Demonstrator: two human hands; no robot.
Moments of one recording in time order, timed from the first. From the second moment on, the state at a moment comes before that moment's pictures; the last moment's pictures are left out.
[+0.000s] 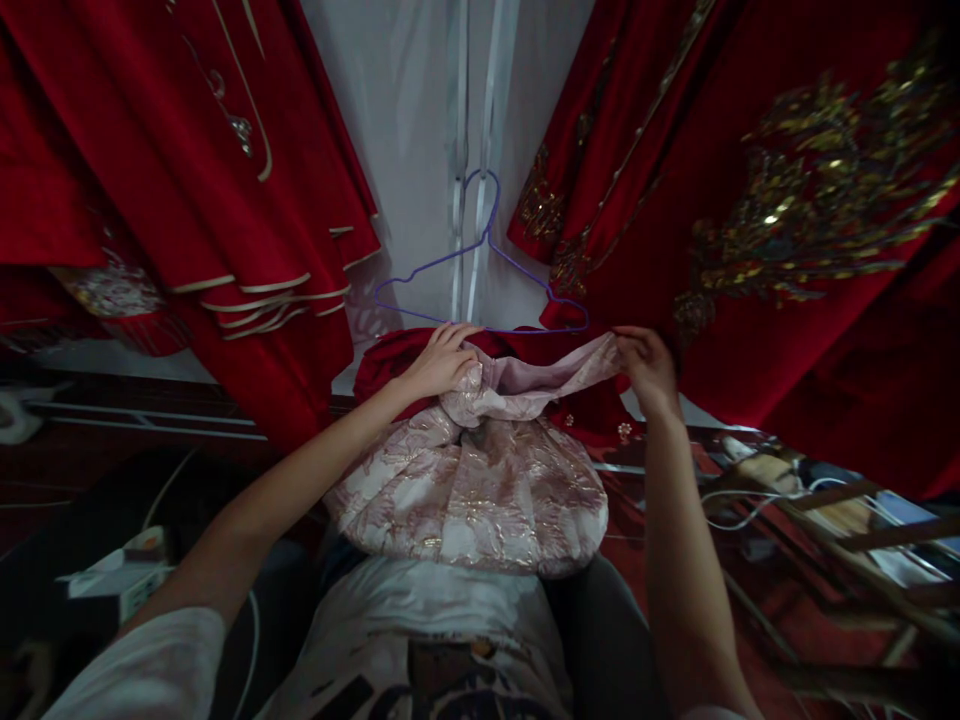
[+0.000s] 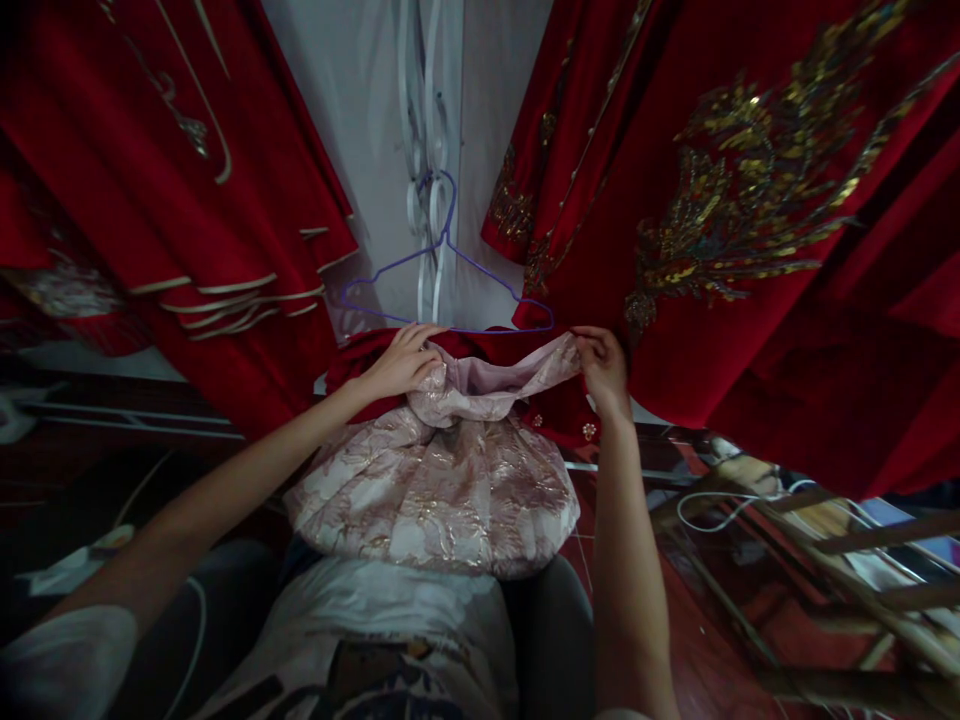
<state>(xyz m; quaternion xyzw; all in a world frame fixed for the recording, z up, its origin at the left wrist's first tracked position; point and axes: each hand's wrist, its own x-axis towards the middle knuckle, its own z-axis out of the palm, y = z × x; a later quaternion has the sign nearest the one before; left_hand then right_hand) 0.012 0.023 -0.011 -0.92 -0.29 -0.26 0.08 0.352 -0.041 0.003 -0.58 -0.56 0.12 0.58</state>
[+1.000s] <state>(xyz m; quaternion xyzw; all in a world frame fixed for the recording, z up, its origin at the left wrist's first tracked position) 0.005 -0.007 0.000 -0.90 -0.29 -0.29 0.15 0.354 -0.026 -0.003 -0.56 -0.44 0.06 0.70</state>
